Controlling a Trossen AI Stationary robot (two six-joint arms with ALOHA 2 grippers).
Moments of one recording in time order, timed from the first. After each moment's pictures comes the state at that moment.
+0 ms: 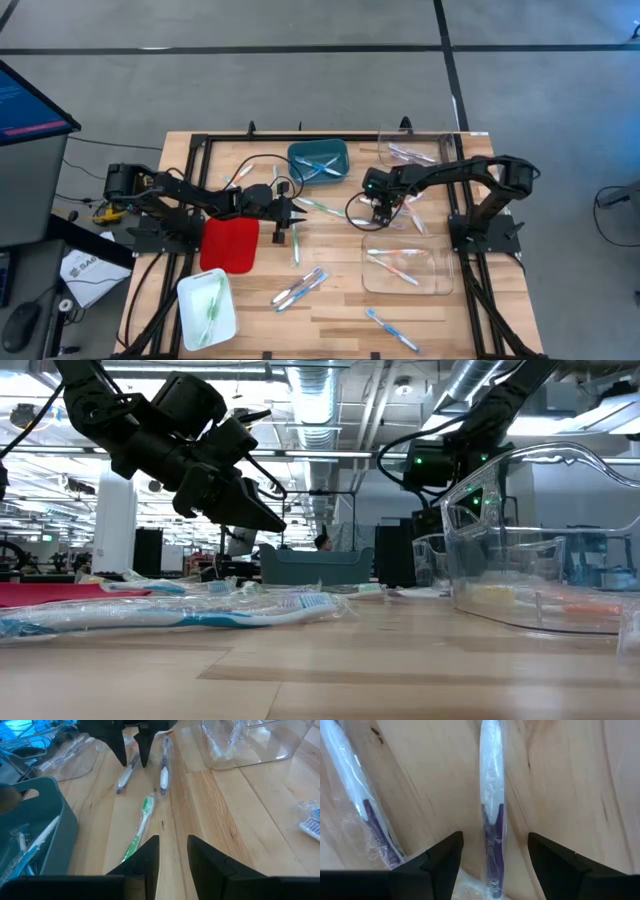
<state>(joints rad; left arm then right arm) 0.11 1.50 0.47 0.56 0.03 0.27 -0.30 1.66 0.82 -0.57 0.05 0.07</state>
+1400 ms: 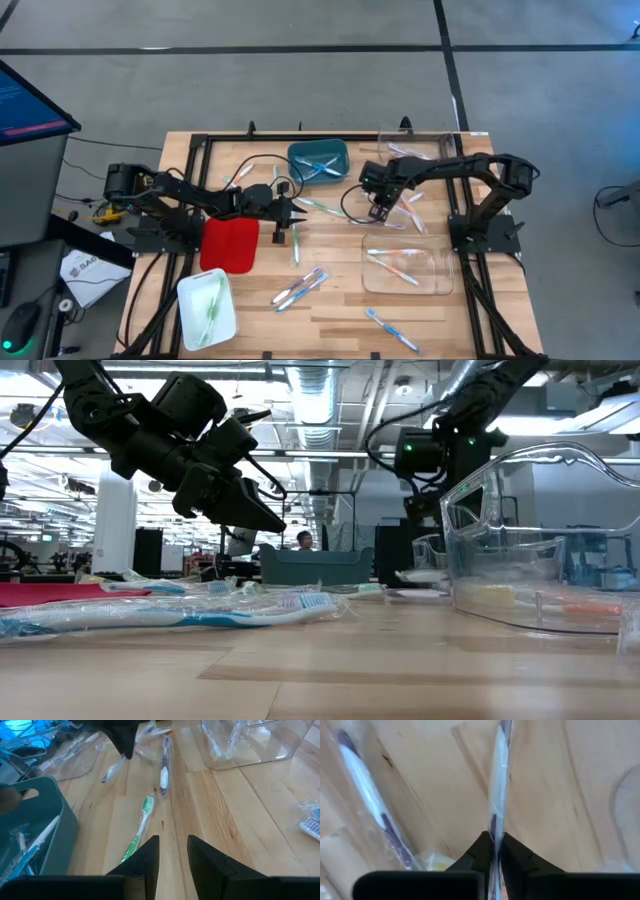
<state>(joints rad) 0.11 1.50 0.47 0.56 0.03 0.27 -0.32 1.64 0.95 -0.72 0.05 0.11</state>
